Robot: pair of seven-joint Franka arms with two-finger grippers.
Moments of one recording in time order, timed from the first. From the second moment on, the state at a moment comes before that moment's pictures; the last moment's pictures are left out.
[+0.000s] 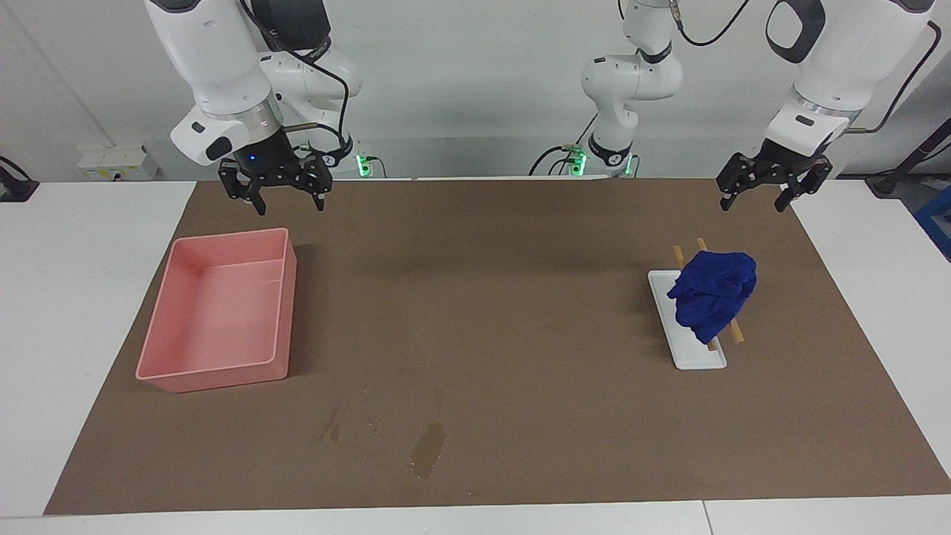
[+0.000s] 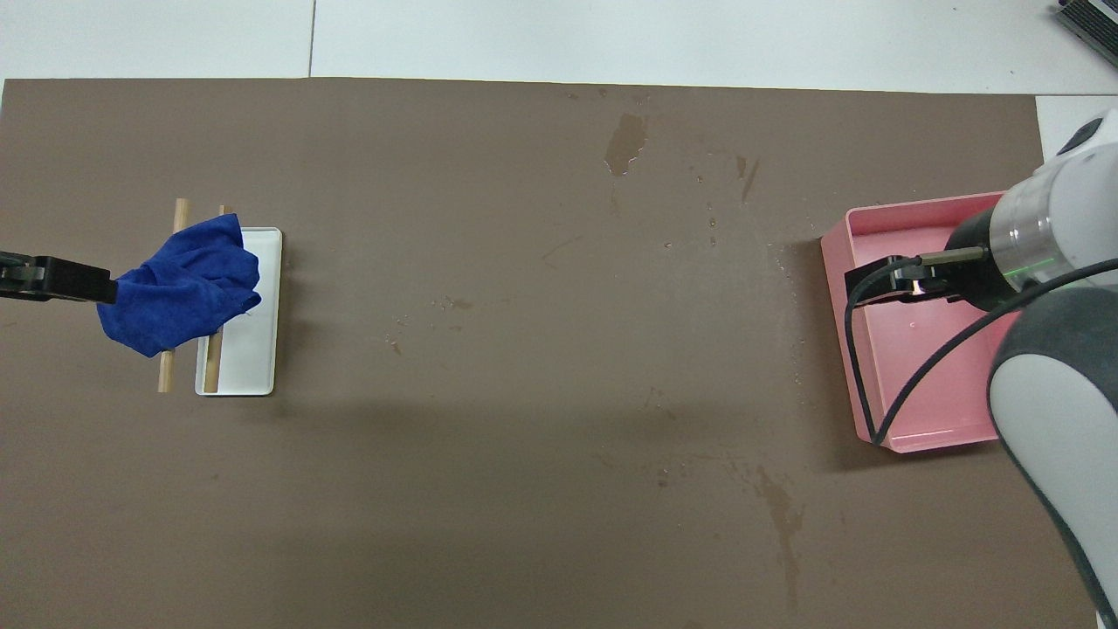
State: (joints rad) left arm -0.07 -0.07 0.07 -1.70 0.01 1.68 0.13; right arm -0.02 0.00 0.17 -1.60 0.02 1.60 0.10
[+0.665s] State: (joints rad) left arm -0.06 -0.07 0.07 -1.73 0.01 1.72 0.15; right arm -0.02 0.00 0.17 -1.60 0.02 1.60 0.10
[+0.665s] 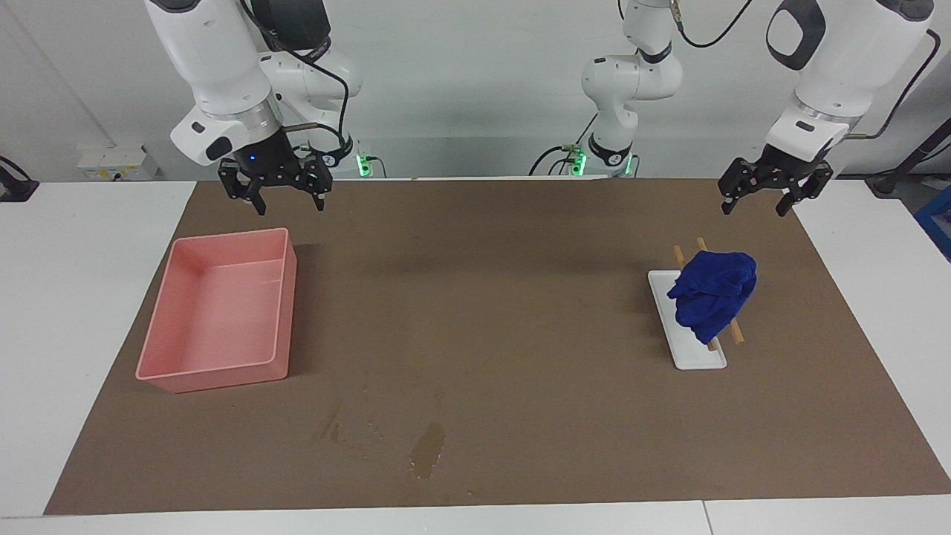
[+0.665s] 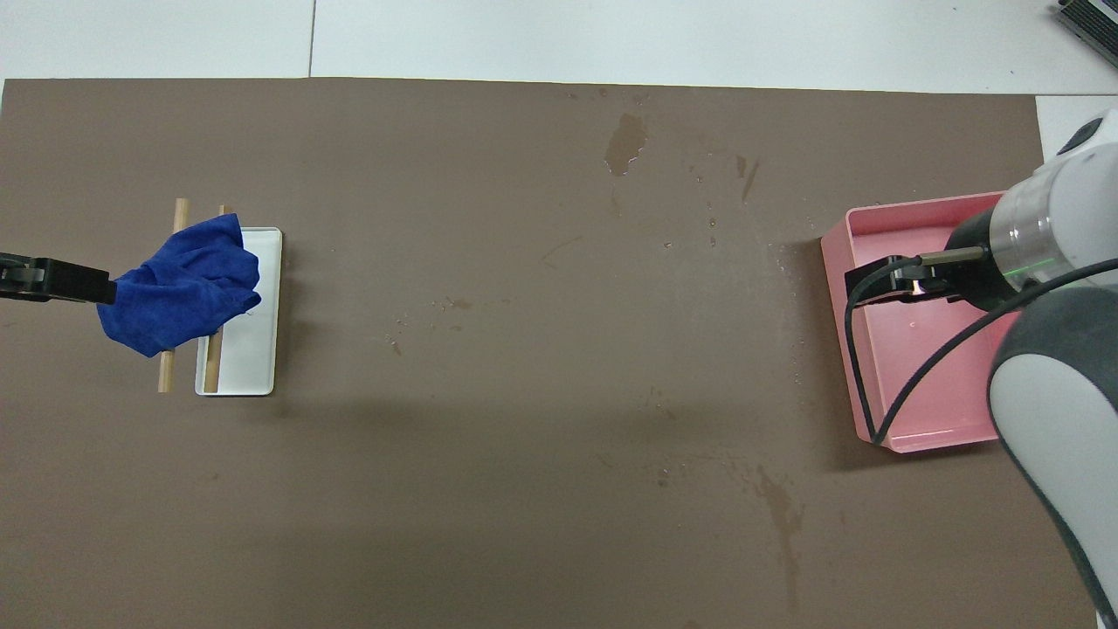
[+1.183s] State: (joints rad) left arm -0.06 -0.07 0.07 -1.83 0.01 1.83 0.15; right arm -0.02 0.00 0.17 -1.60 0.02 1.60 0.10
